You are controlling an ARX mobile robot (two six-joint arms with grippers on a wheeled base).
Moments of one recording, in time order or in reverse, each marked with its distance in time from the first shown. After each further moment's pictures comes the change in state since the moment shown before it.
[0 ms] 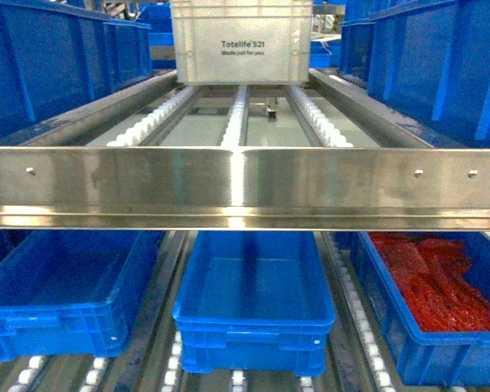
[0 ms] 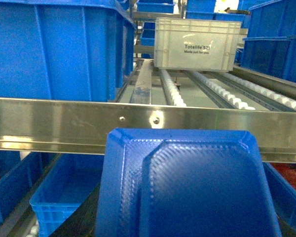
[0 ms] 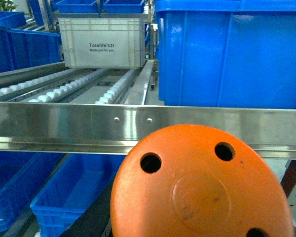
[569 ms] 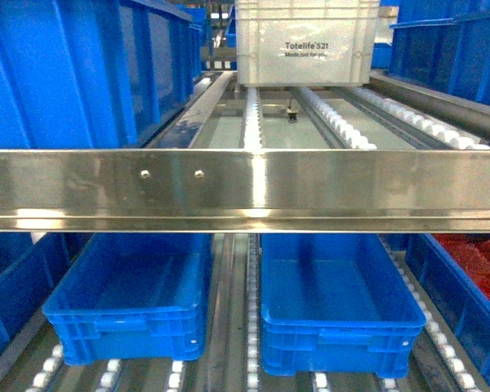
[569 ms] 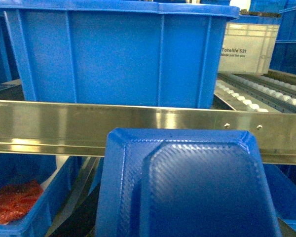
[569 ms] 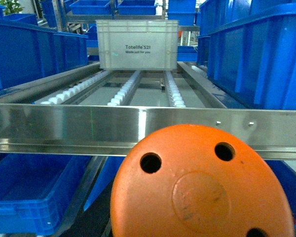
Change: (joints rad) left arm 0.000 0.000 0.000 0.000 0.001 0.000; right arm 0.000 0.000 0.000 0.001 0.000 0.000
